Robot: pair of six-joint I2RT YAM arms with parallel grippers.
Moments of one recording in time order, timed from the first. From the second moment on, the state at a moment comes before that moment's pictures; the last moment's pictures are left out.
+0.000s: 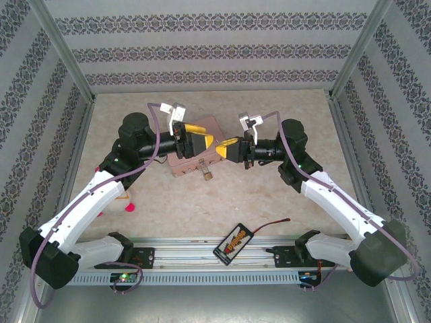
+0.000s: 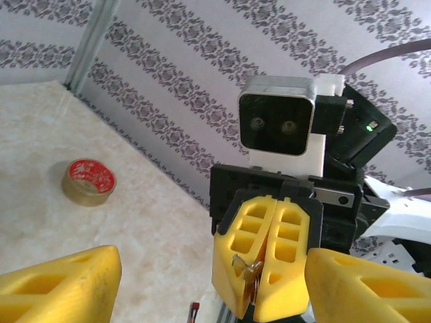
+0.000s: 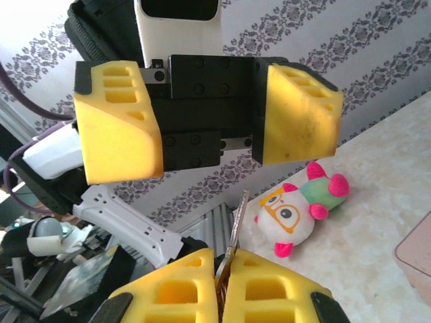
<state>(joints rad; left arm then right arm) -0.48 1.14 1.07 0.01 0.73 -0.55 0.49 1.15 0.90 0.27 -1.04 0.62</state>
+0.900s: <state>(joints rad) -0.48 1.21 1.04 0.26 0.88 -0.68 0.49 1.18 0.90 0.38 -1.06 0.71</state>
